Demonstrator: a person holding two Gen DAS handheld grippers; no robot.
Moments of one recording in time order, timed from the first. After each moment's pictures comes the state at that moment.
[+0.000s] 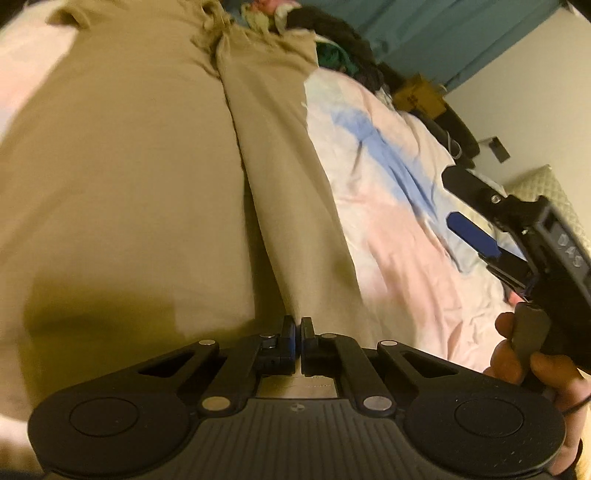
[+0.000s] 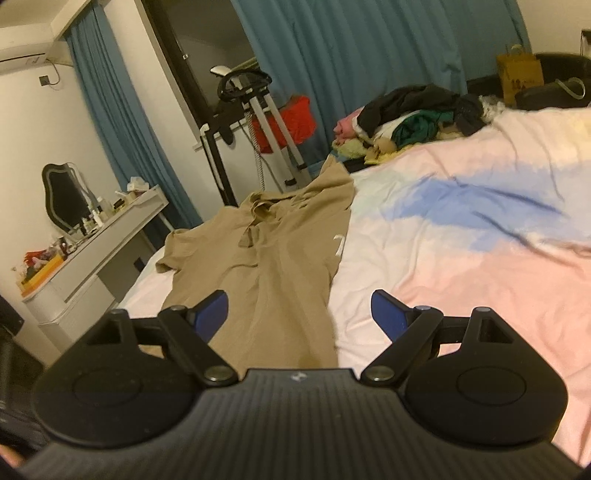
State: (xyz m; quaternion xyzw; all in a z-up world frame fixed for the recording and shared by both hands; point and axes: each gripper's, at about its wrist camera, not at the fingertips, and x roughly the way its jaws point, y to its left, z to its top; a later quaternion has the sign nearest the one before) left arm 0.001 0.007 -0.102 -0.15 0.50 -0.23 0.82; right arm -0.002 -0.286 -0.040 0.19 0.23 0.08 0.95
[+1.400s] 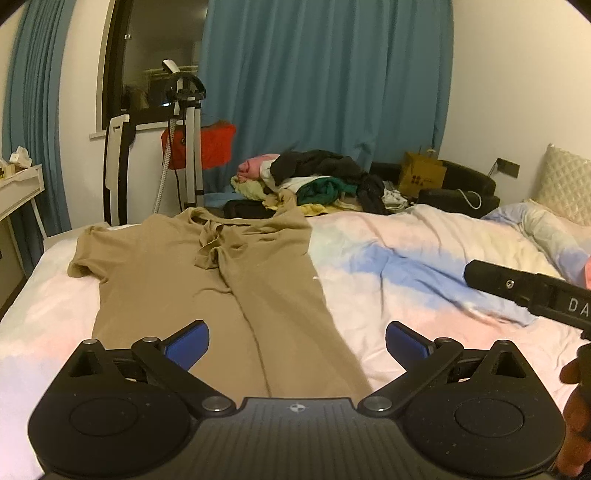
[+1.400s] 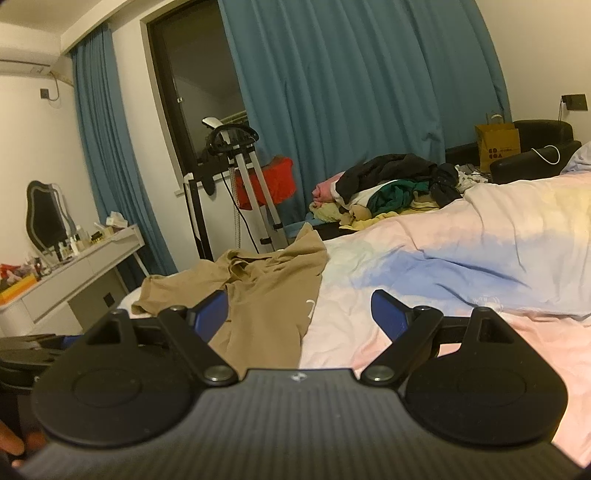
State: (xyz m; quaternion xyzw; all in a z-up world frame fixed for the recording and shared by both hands) left arm 0.002 -0.042 -0.014 0.03 0.25 -0.18 0.95; right arm -0.020 -0.289 -0.018 0.14 0.15 0.03 0.98
